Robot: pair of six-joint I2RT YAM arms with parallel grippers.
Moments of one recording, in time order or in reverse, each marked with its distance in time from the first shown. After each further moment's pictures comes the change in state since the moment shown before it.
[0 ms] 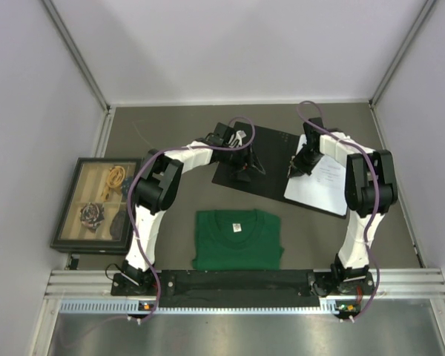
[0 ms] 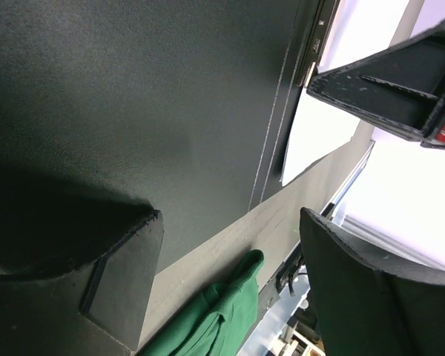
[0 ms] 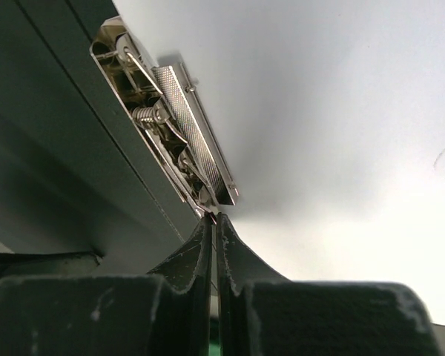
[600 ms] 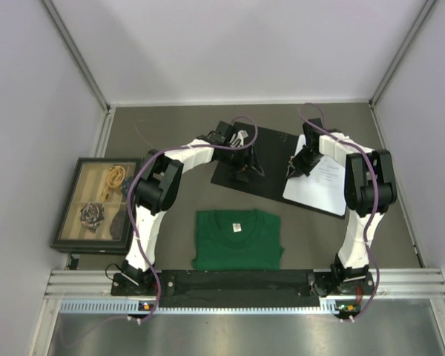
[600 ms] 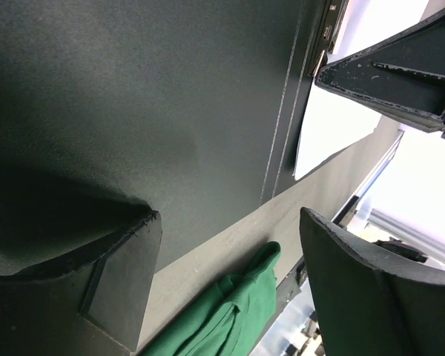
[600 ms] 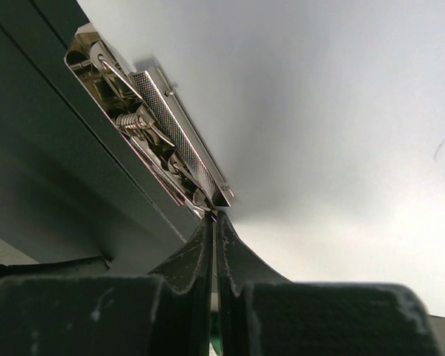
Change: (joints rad) left arm -0.015 -0.001 0.044 -0.098 -0.027 0.090; right arm 0.013 0.033 0.028 -0.037 0.001 0.073
